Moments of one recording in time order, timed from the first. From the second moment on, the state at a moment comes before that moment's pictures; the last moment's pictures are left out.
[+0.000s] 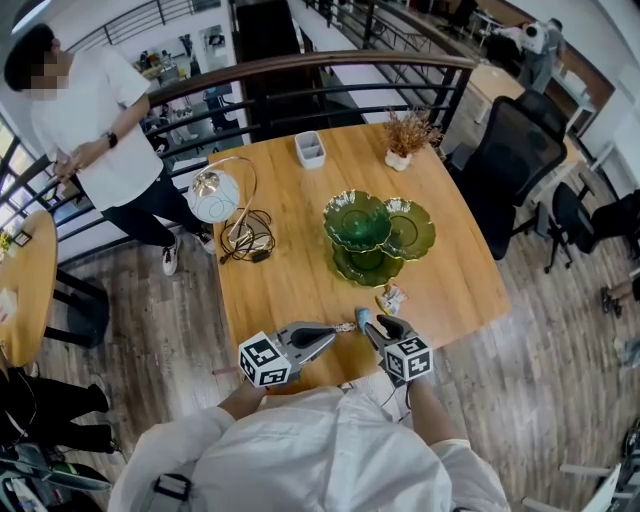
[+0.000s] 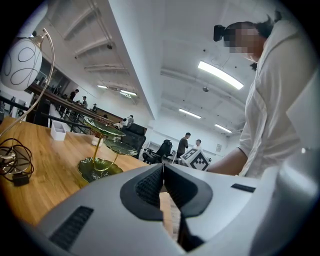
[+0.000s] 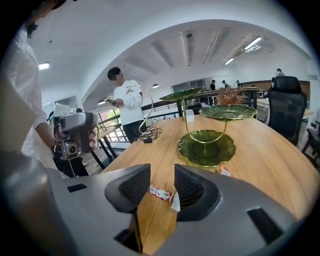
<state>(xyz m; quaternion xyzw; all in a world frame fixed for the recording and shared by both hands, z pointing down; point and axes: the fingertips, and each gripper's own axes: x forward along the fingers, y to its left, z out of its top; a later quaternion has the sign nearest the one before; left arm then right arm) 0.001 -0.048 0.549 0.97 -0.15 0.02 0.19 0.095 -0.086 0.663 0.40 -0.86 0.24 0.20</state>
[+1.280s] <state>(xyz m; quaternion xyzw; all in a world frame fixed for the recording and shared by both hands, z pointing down) -0.009 -0.056 0.553 0.97 -0.15 0.02 0.20 0.099 -0.102 0.750 0.41 -0.78 0.35 0.31</state>
